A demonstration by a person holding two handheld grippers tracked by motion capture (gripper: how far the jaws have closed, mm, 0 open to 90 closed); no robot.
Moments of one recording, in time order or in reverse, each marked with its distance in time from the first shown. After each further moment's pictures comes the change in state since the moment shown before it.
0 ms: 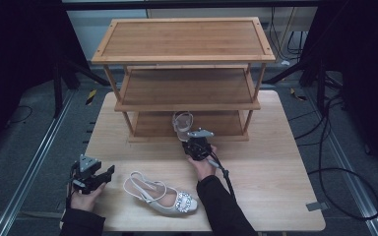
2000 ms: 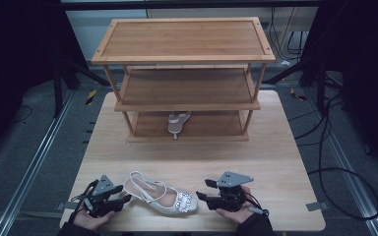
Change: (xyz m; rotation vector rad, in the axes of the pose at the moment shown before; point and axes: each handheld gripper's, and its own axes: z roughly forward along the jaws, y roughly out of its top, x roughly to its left) left arm -0.053 -0.028 -0.025 0.115 -0.355 0.259; right arm 0.011 -0.085 -0.159 -0.008 0.333 -0.147
